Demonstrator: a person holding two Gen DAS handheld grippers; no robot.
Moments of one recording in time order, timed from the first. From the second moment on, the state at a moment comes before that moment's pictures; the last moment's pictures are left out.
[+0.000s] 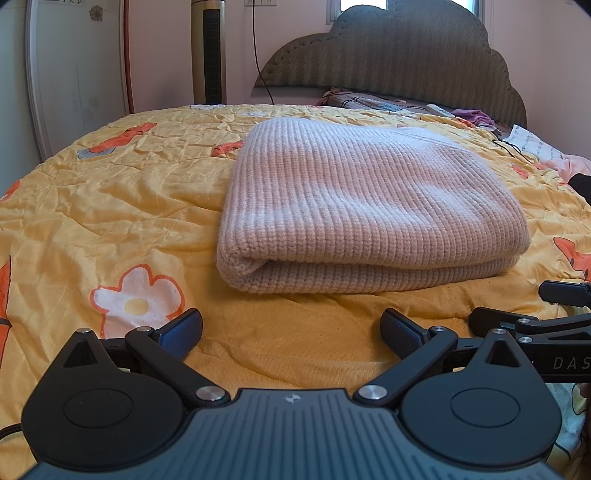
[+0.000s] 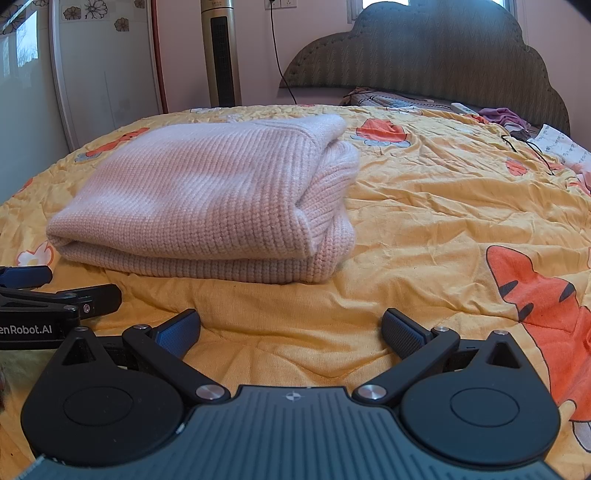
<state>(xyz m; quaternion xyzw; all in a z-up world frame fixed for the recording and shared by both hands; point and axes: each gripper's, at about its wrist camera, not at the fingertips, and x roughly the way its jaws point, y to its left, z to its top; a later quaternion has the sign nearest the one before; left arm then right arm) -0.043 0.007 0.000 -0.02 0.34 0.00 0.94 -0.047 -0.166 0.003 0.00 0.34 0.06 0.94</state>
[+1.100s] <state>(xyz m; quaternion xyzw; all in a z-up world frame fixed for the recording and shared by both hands) -0.042 0.006 0.000 -0.01 0.35 0.00 0.94 -0.047 -0.165 0.003 0.00 0.34 0.06 0.94</state>
